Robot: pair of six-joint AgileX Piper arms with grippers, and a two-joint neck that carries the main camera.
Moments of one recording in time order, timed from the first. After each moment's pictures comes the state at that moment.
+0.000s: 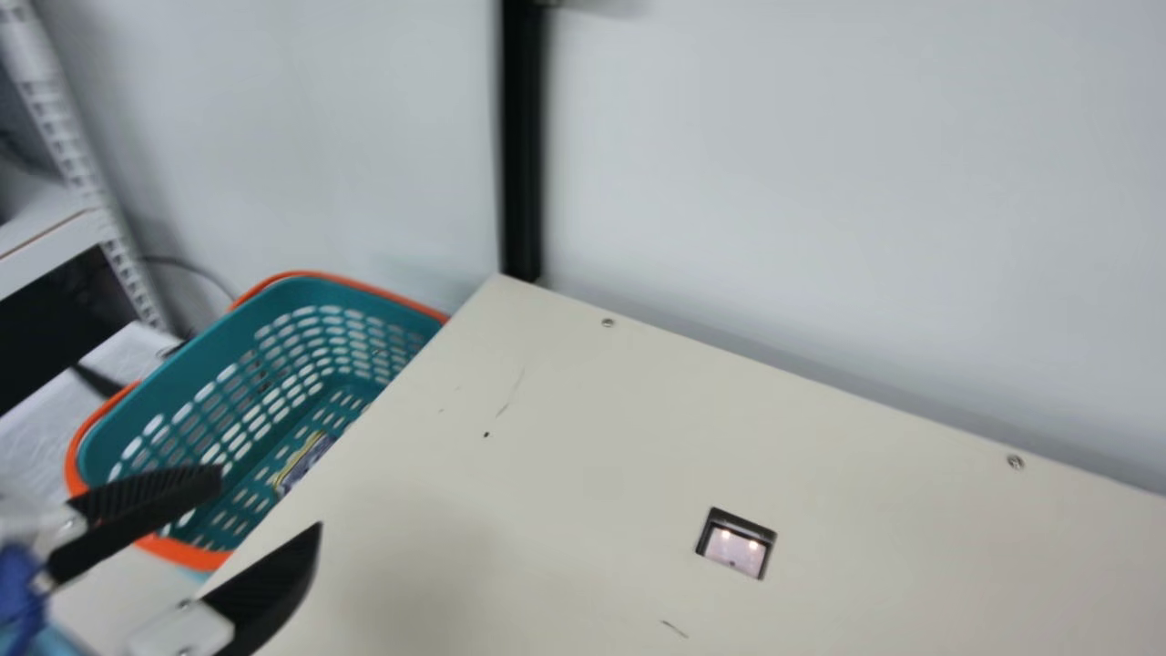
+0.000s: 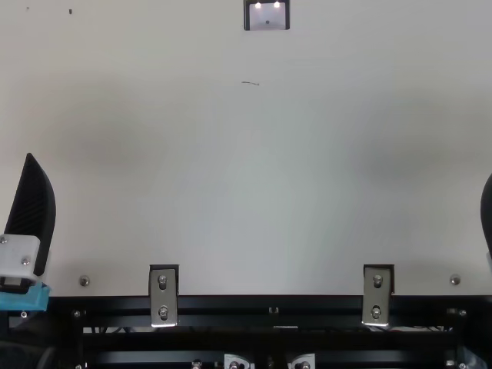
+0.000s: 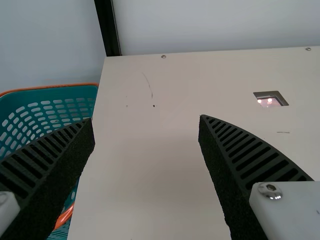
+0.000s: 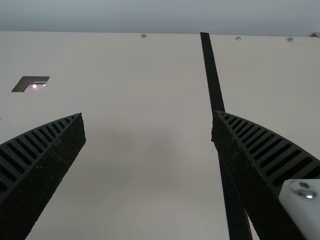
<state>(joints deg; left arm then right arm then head) -3.9 13.5 -20.2 4.9 38.2 -6.4 -4.0 13.5 -20.2 5.0 38.2 -6.4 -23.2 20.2</state>
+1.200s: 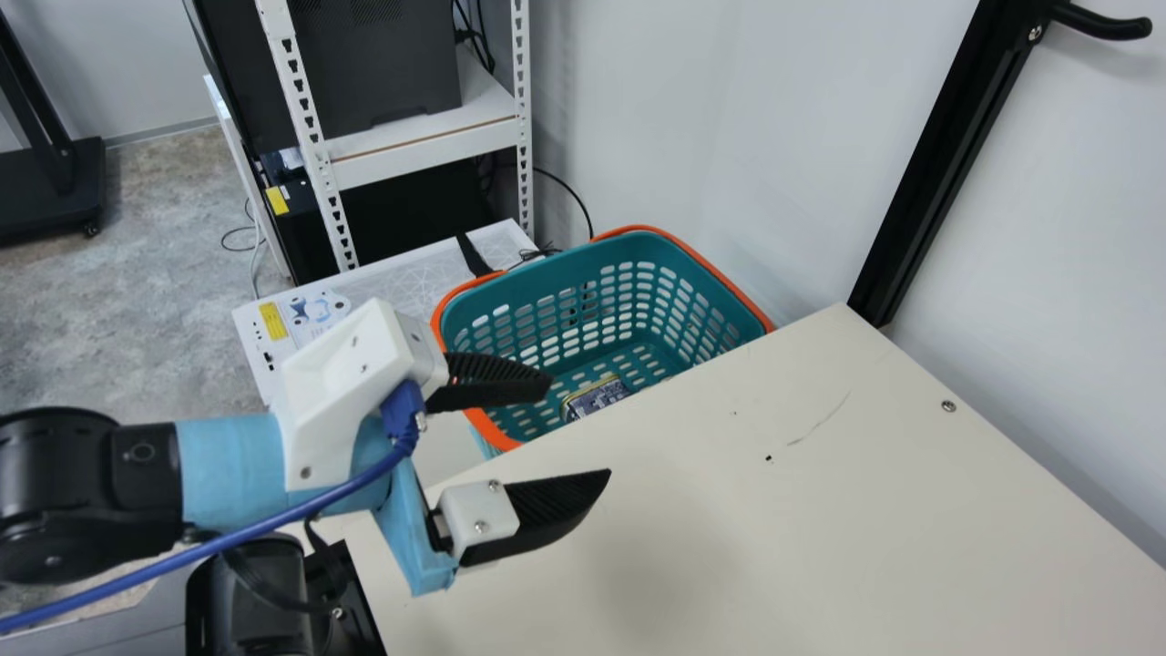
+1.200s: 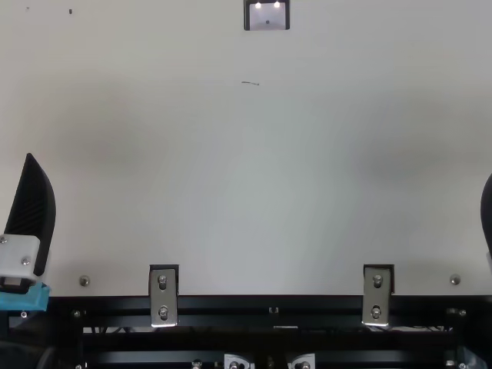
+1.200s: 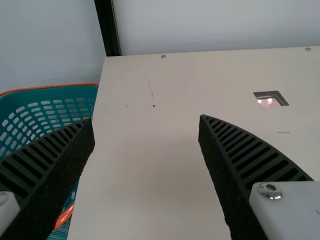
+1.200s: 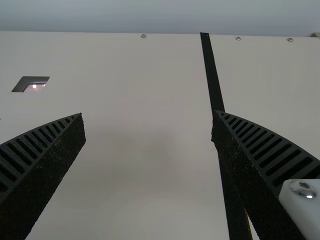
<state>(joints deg) -3.9 13.5 -20.2 4.9 38.2 -6.4 -4.0 13.5 -20.2 5.0 38.2 -6.4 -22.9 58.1</state>
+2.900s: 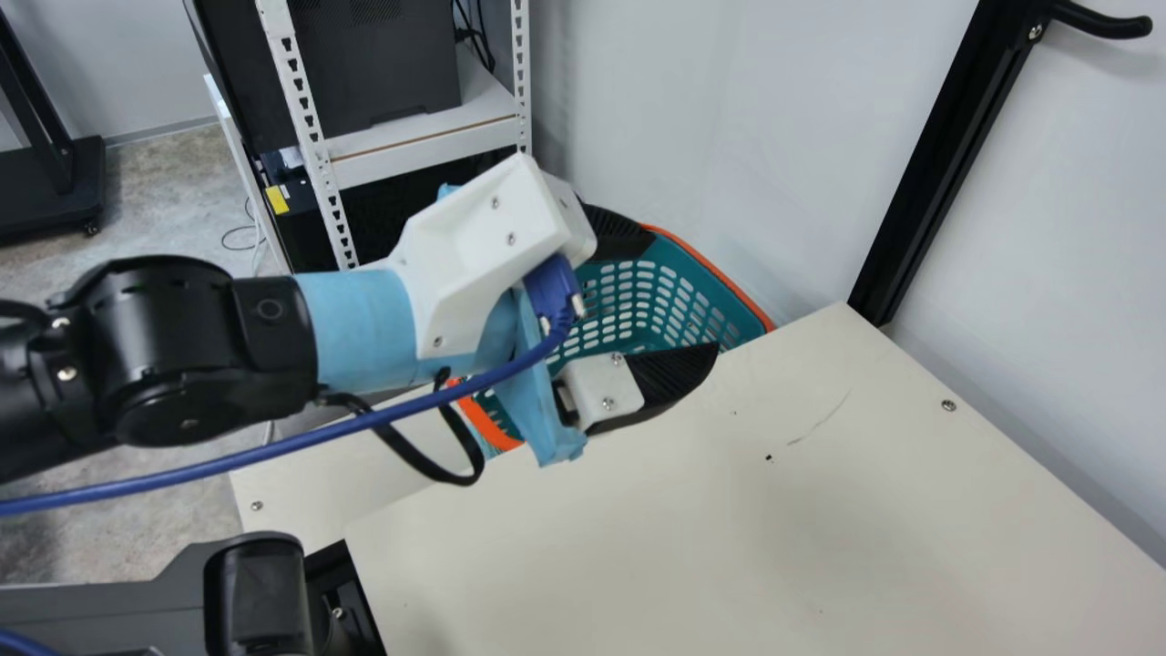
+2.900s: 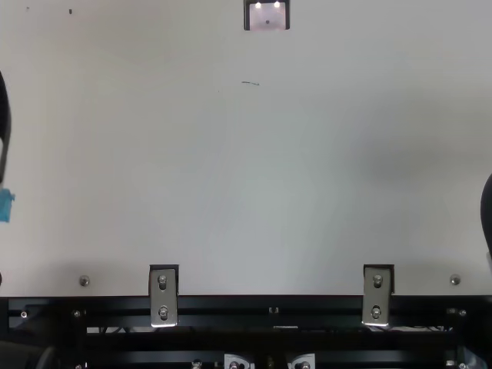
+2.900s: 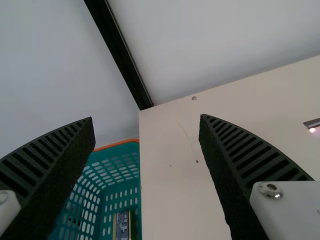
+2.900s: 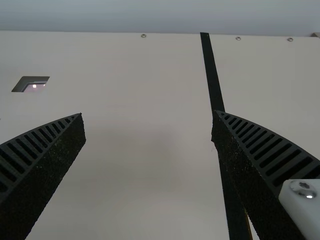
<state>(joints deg) -2.6 40.3 -37.1 16.9 25.0 -1.1 -4.0 13.5 -20.2 5.0 38.2 -6.4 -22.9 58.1</state>
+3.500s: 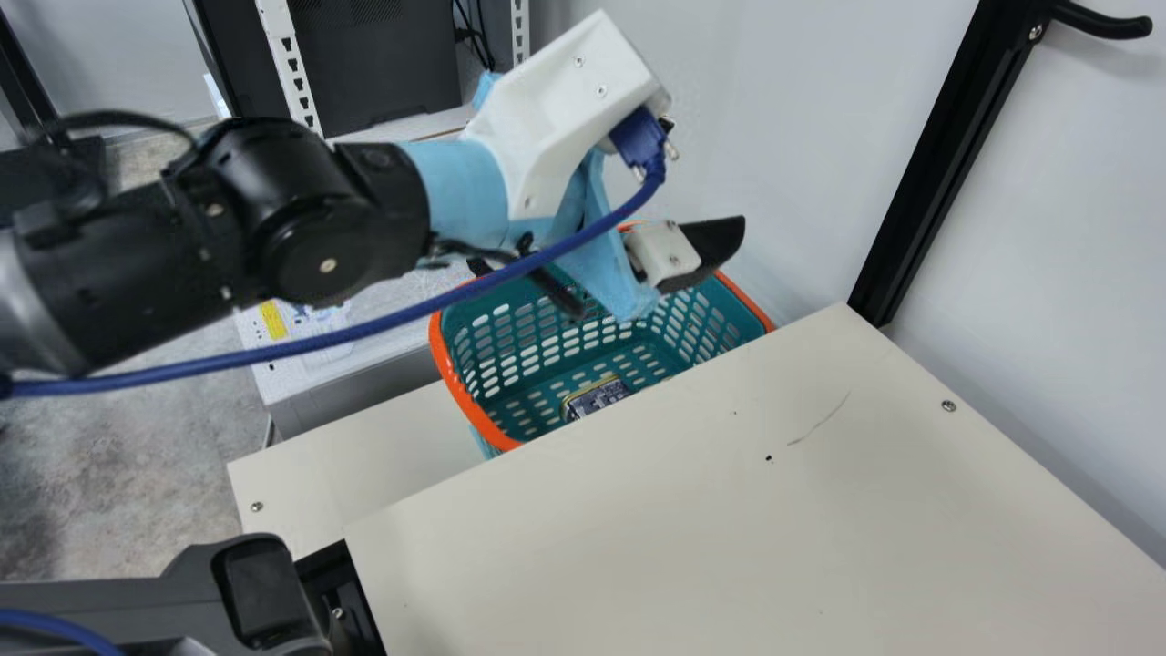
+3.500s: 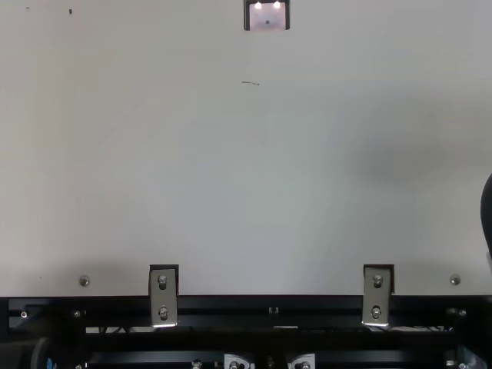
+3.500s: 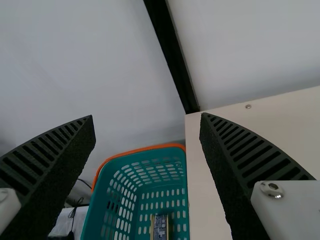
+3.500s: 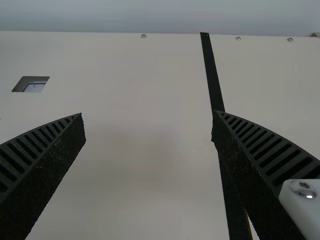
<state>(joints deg) 13.4 56.1 -49.1 5.8 21.7 14.0 -4.0 13.5 -20.2 5.0 38.2 -6.4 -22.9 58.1</state>
